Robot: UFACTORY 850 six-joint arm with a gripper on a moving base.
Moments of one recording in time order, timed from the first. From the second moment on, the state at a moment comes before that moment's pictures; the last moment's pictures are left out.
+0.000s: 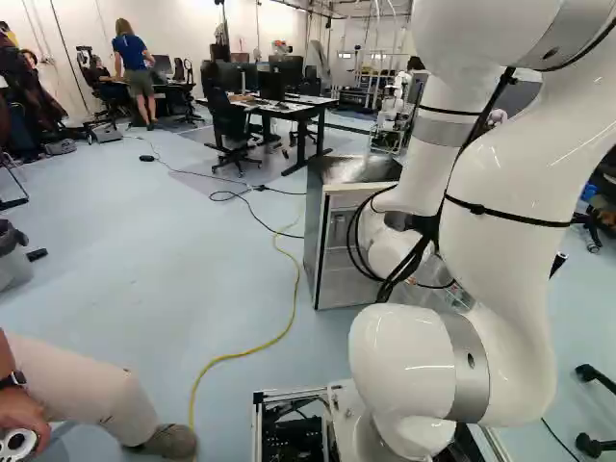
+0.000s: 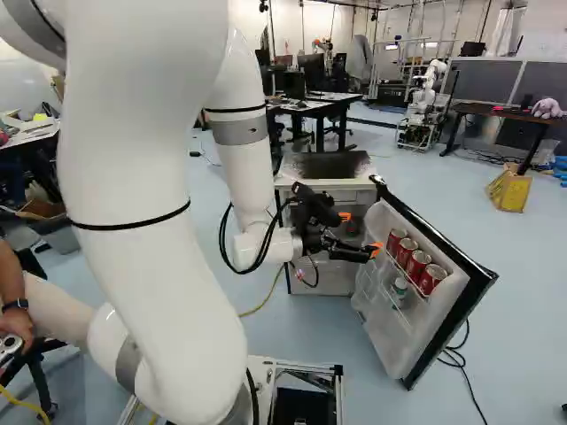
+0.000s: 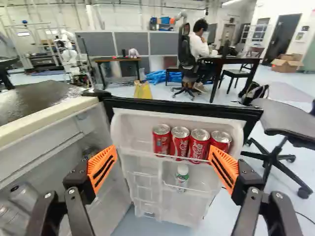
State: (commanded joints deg) arm -16.1 -12.7 -13.1 40.3 77.5 0.0
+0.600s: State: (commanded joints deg) arm -15.6 -12.2 -12.4 22.2 77.5 0.0
